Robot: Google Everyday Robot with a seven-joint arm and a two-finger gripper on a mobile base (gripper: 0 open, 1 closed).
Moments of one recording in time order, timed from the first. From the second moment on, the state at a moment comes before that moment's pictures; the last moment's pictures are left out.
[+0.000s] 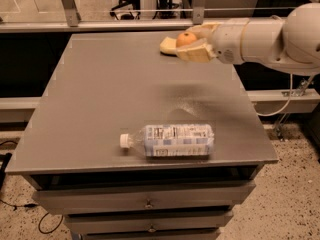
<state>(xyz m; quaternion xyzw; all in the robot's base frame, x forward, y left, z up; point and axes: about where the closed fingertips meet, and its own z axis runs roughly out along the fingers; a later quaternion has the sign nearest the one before) 0.644 -0.090 0.961 -0.46 0.65 0.15 0.58</state>
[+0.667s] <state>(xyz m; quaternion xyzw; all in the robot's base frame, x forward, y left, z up) 0.699 -0.177 0.964 -0.42 0.66 0.11 0.61</state>
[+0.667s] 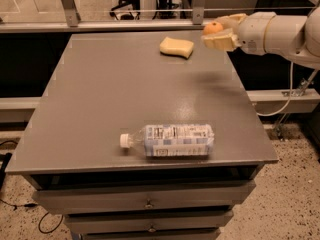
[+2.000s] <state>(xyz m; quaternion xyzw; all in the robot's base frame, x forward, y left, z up) 0.770 -0.200 0.885 -0.36 0.70 0.16 0.60</state>
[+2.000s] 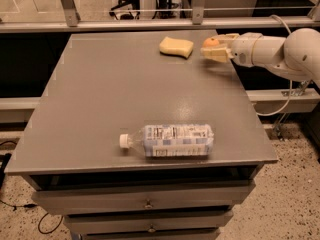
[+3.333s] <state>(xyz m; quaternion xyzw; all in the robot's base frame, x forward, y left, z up) 0.785 -0.176 0.853 -0.36 0.71 0.21 0.57</state>
